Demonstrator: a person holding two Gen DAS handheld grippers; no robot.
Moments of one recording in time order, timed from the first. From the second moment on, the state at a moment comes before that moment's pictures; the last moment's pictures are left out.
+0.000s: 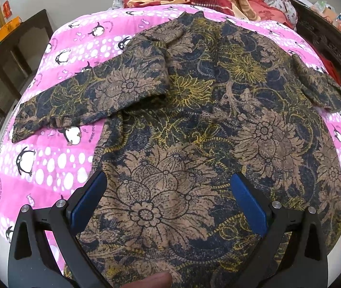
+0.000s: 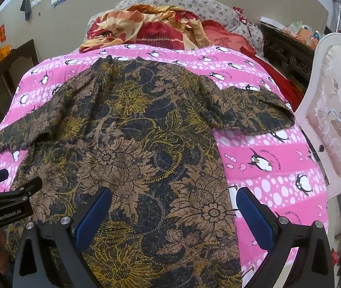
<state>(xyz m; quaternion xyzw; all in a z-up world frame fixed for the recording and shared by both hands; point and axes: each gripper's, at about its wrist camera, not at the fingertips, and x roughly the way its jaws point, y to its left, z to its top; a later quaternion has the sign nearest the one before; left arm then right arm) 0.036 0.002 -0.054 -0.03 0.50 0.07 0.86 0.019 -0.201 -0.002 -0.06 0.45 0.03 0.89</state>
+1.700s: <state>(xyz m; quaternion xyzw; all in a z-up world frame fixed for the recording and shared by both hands) 0.125 0.029 -0.118 -0.05 0.48 0.04 0.88 0.135 -0.178 -0.107 -0.09 0.46 0.02 0.88</state>
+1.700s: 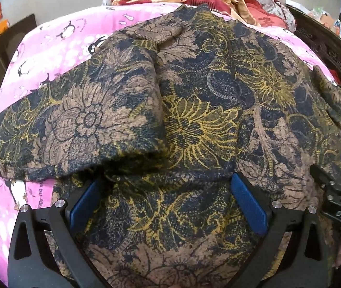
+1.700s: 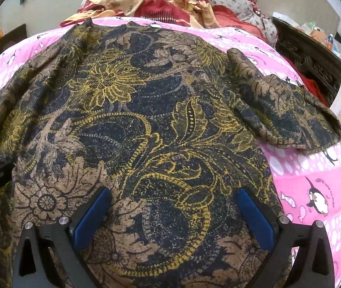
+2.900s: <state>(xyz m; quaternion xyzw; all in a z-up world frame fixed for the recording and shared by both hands) 0.047 0.330 -0.118 -0.45 0.45 0.06 0.77 0.131 -0.178 -0.106 -0.10 0.45 0.02 0.89</state>
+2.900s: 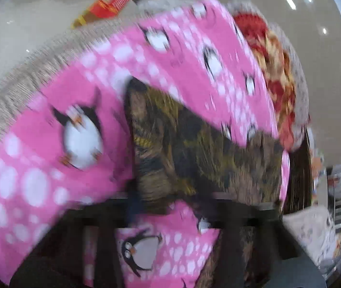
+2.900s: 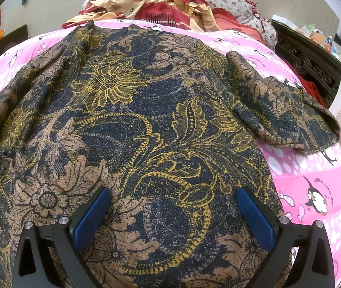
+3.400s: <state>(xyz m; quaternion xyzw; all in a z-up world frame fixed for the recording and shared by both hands) -0.003 0.384 0.075 -0.28 0.25 0.25 0.89 0.131 -0.177 -0.106 -0.10 0.45 0.02 0.89</state>
